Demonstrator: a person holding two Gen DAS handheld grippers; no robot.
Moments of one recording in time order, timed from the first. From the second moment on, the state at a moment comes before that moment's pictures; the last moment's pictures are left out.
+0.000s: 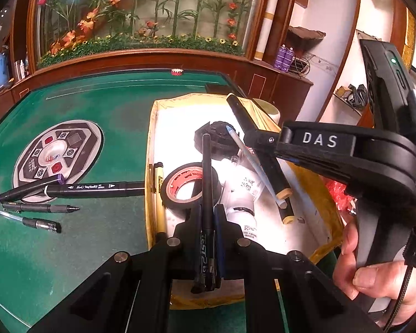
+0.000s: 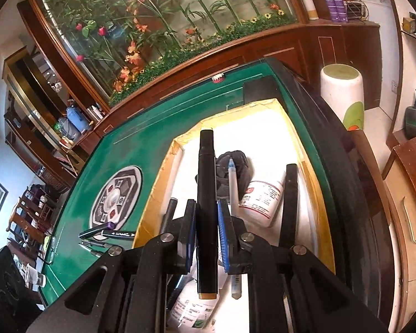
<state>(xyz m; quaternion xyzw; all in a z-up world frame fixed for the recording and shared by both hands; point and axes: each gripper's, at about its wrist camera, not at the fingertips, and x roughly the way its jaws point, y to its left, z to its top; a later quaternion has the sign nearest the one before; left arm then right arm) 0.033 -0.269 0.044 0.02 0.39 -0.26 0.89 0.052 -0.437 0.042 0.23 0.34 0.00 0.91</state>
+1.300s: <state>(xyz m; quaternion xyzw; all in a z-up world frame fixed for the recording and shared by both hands) 0.020 -0.284 0.030 0.10 0.36 -0.23 0.90 0.059 -0.436 0.028 0.21 0.37 -0.03 0.91</state>
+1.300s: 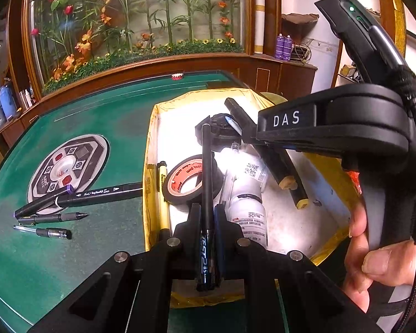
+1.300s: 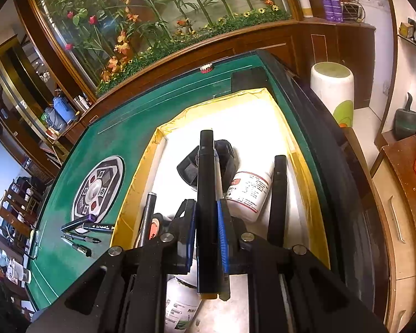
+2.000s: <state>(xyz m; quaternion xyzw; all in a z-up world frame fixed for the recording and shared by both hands) 0.010 -0.270 0.046 0.07 0.32 -0.23 0.92 0.044 -0.447 0.044 0.22 0.33 -0.05 0.92</state>
